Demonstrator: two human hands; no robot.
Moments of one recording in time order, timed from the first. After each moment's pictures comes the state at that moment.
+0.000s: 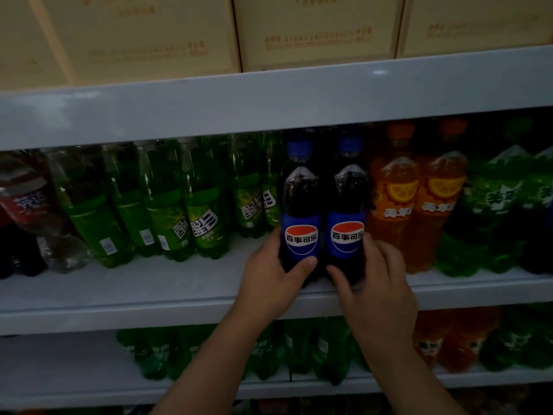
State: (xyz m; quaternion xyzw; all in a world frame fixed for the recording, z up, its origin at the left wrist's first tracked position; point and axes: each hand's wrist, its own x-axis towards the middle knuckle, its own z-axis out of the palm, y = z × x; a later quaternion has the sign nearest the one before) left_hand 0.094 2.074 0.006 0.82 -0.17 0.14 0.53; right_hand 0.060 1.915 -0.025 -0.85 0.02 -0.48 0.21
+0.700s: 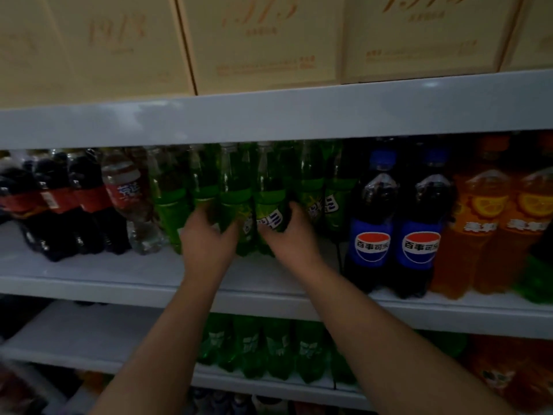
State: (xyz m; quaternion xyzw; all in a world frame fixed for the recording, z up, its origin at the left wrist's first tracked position) left_hand 0.116 2.237 0.040 0.82 0.07 0.40 0.41; right_hand 0.147 2.094 0.037 -0.80 -0.10 -0.11 0.58
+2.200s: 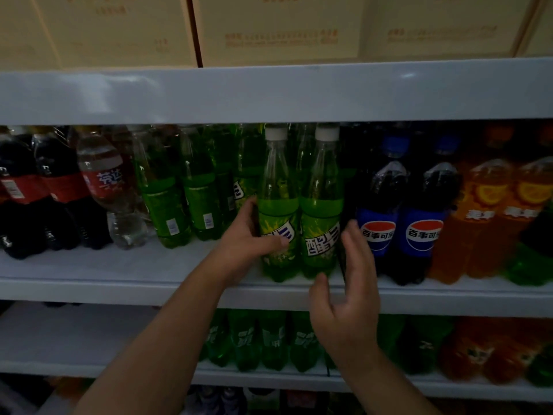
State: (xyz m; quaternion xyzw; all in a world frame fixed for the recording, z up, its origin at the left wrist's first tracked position) left_hand 0.132 2.217 0.019 0.64 -0.18 -0.01 0.75; right_hand 0.044 2.054 -0.017 -0.74 -0.16 -0.44 0.49
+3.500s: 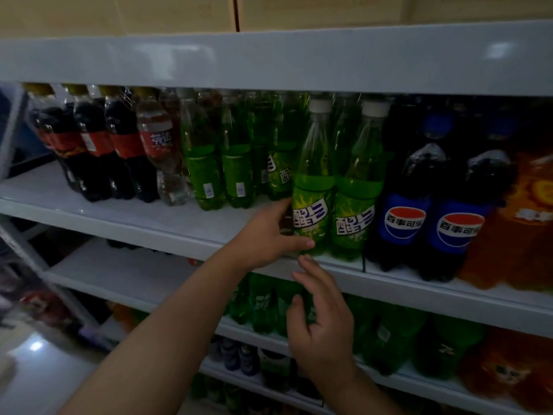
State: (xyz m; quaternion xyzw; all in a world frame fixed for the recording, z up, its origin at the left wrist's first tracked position) left_hand 0.096 2.208 0.012 0.82 -0.14 0.06 0.55; right_hand 0.017 2.071 -0.068 -0.77 -0.24 -0.31 0.50
